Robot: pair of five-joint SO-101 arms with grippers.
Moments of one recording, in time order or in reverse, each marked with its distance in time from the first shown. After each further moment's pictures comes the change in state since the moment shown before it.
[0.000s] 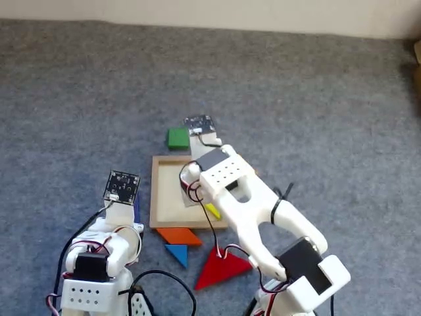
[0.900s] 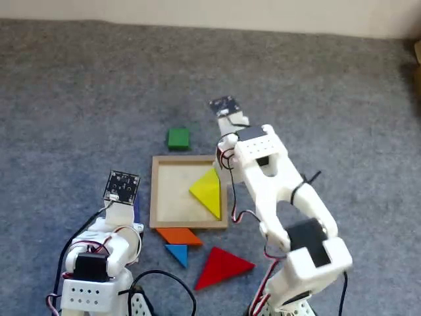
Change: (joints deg) left arm 0.0 0.0 0.0 0.0 0.0; right arm 16.1 9.3 -4.3 -3.9 26.7
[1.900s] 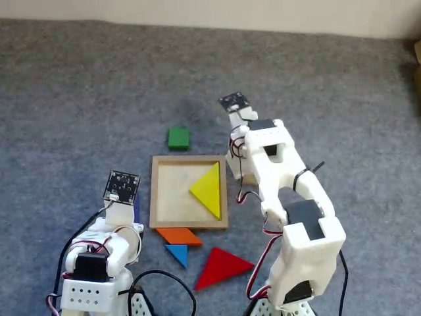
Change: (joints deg) left arm 0.0 0.0 0.0 0.0 0.0; right arm 5.5 8.6 -6.6 -1.4 6.9
